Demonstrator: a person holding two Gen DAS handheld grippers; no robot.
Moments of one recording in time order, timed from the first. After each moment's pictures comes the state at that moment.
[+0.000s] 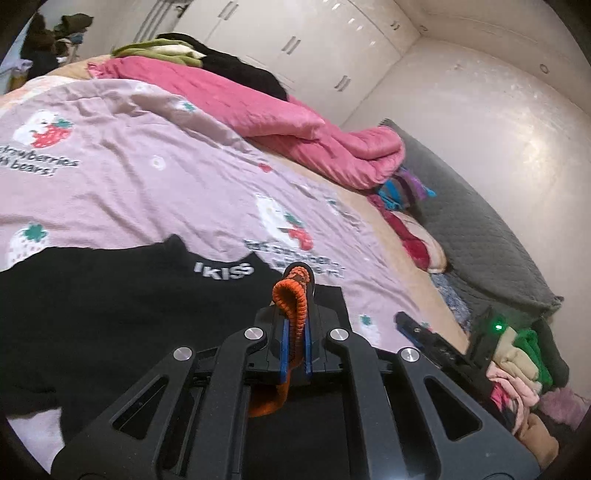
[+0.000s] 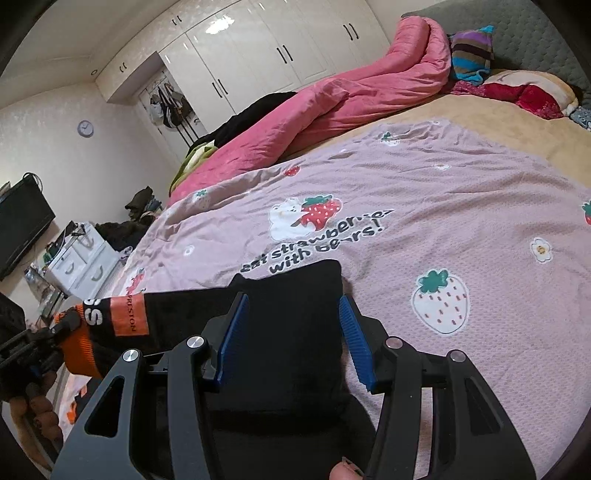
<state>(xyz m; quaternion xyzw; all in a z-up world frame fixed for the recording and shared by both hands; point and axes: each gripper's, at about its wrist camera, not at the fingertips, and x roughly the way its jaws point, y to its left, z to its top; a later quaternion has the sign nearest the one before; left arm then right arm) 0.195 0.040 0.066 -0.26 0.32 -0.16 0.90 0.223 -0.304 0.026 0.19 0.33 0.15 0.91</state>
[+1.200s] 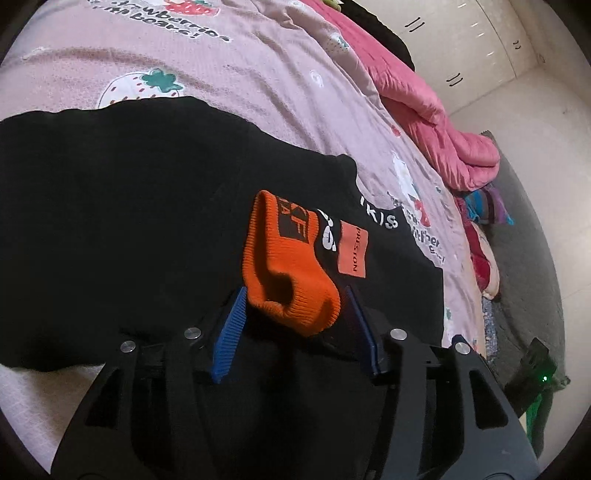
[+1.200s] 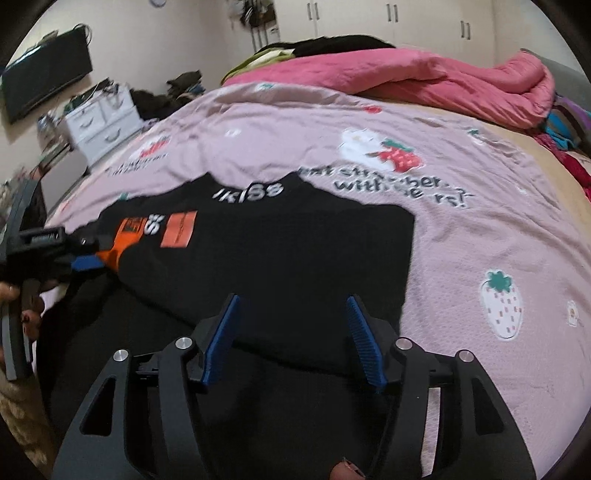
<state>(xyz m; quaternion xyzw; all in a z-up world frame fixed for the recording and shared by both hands) 0.192 0.122 -0.045 -0.35 0.44 -0.03 0.82 0.215 -0.210 -0.016 -0.05 0.41 0.25 0.88</state>
